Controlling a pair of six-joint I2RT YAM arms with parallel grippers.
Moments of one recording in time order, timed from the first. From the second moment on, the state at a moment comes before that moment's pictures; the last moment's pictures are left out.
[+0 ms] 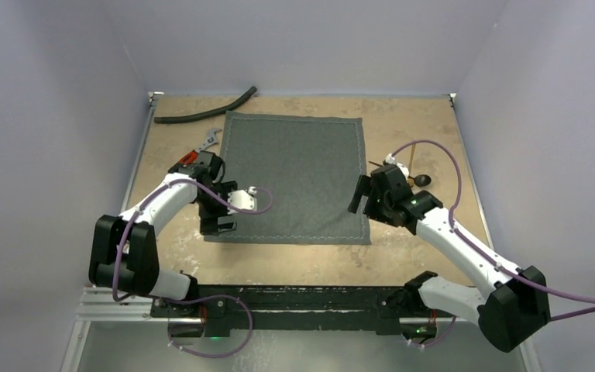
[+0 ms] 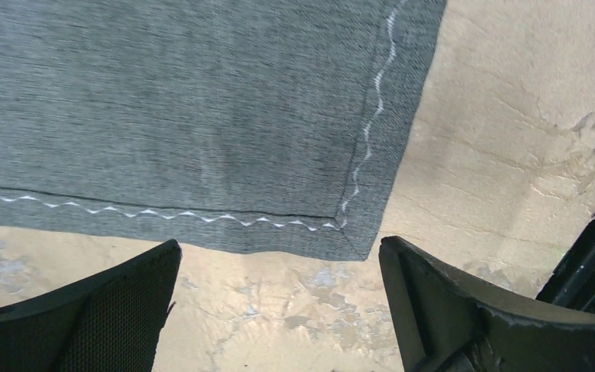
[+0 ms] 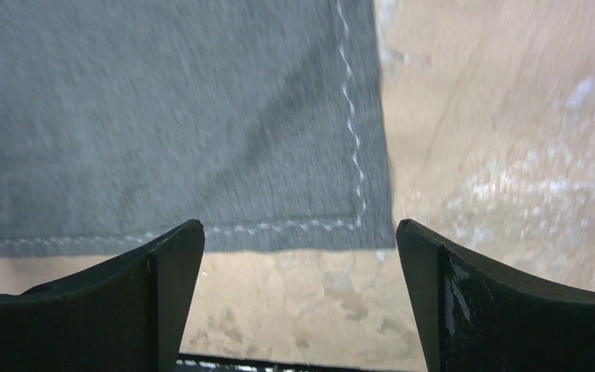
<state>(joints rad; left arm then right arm) -0.22 1.45 0.94 -0.94 0.25 1.23 0.49 1.10 0.80 -0.64 0.15 0.74</state>
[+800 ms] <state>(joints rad) -0.20 1.45 0.82 -0.77 0.18 1.33 0.58 1.18 0.55 -0.55 0.13 0.92</state>
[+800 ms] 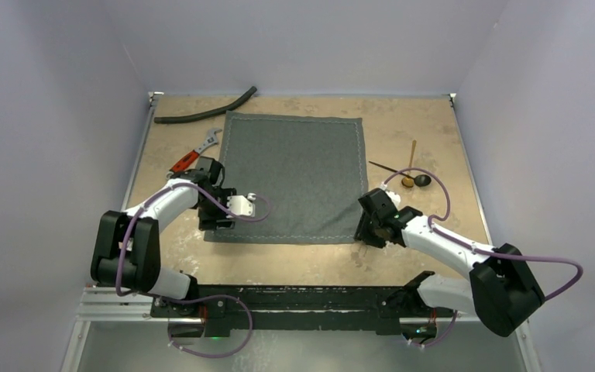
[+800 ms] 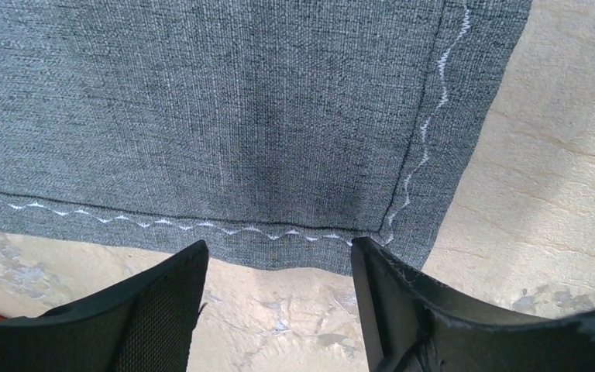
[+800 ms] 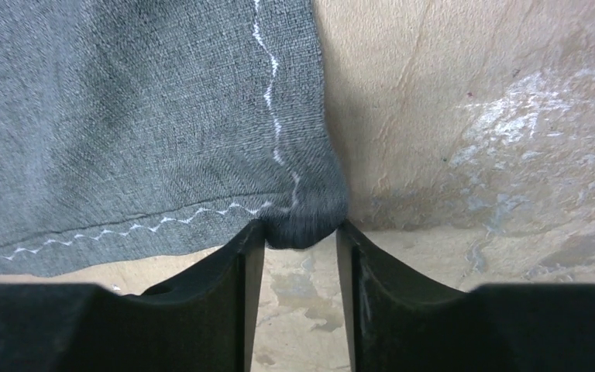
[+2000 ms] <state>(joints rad) -0.17 1.30 0.65 -0.79 0.23 1.50 0.58 1.15 0.56 -0.51 0.16 0.92</state>
